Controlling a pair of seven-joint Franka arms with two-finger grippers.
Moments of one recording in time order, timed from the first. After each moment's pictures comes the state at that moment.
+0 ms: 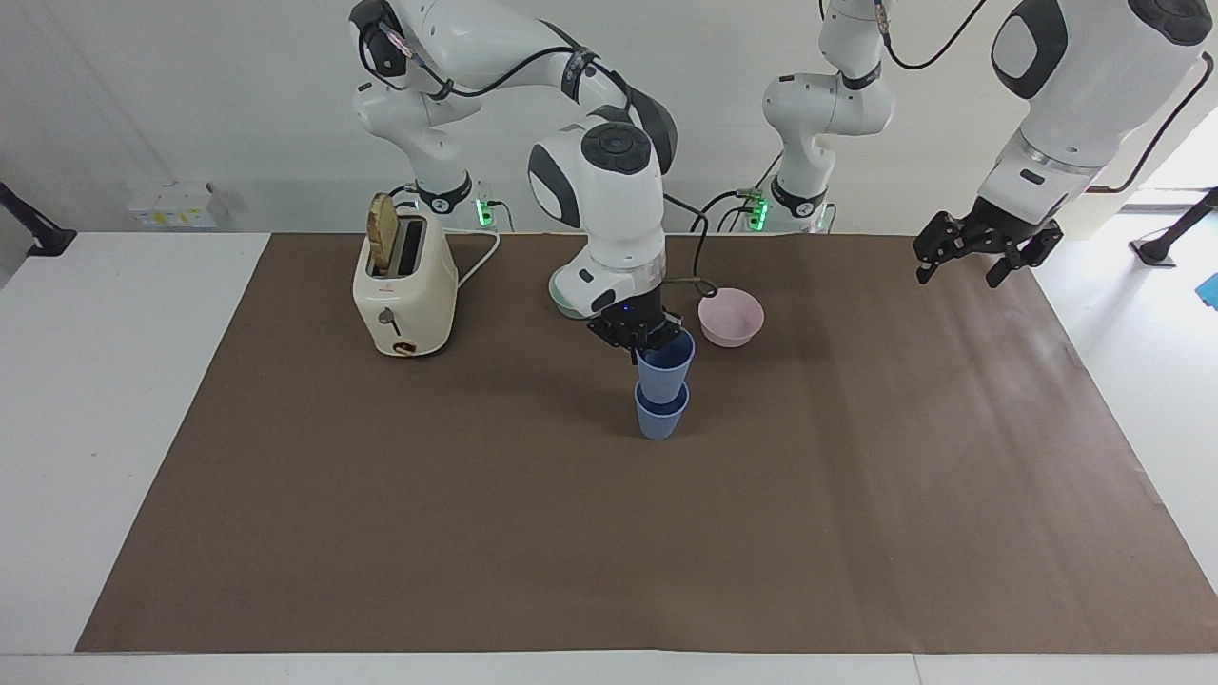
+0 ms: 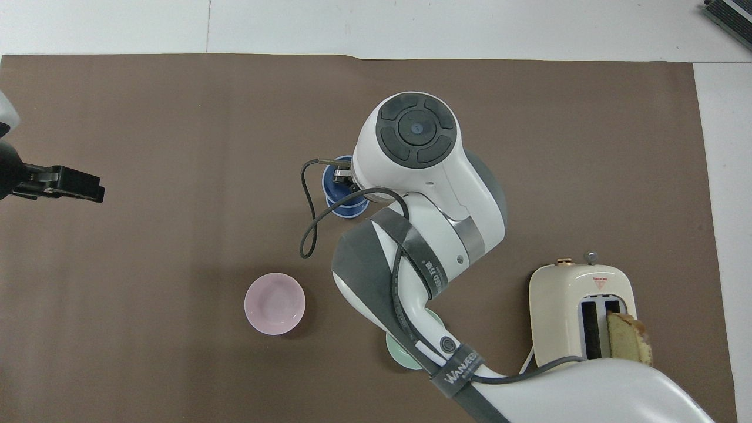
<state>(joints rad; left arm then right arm) -0.19 -0.01 0.14 -1.62 -0.03 1.63 0.07 0.42 0.46 0.20 -1.38 -0.04 1.94 0.80</state>
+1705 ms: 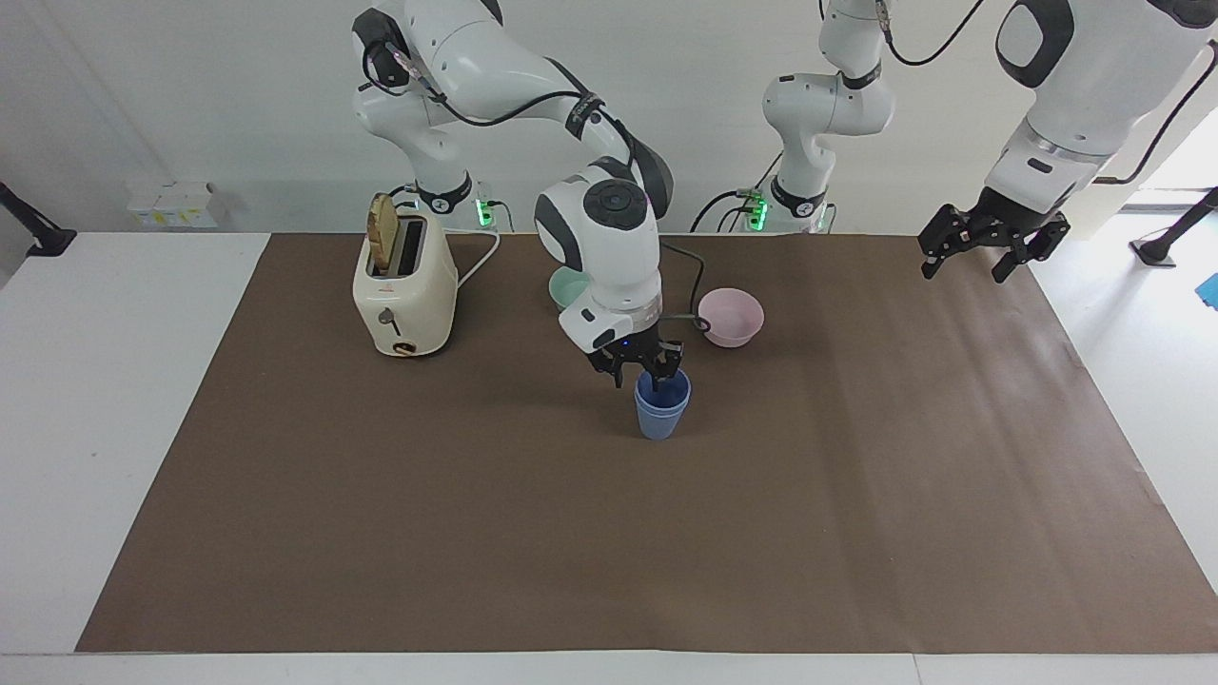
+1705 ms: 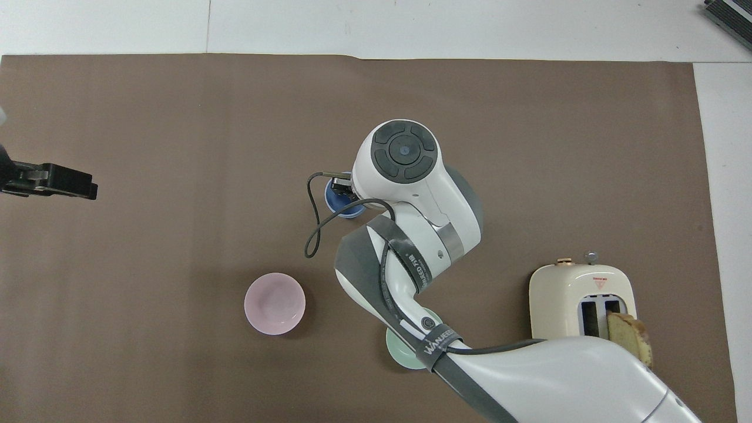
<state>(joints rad) -0.19 -0.02 0.14 -1.61 -0.03 1.62 0.07 0.41 0.50 0.20 -1.47 -0.07 2.07 0.80</state>
